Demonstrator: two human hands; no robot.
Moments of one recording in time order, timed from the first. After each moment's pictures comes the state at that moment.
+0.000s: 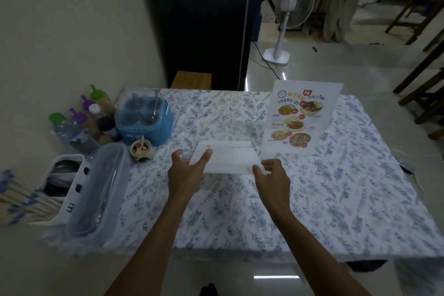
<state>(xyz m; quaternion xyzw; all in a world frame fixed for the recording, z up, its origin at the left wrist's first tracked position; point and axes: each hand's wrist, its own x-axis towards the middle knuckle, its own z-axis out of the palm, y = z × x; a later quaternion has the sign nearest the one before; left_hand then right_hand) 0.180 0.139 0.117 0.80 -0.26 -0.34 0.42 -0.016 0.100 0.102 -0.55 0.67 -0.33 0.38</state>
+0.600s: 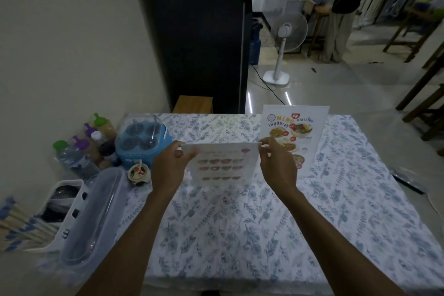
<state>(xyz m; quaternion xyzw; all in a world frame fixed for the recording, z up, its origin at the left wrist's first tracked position) 0.207 0.095 0.163 0.77 -0.44 -0.15 0.43 -0.036 0.017 0.160 -0.68 0.61 -0.34 0.23</state>
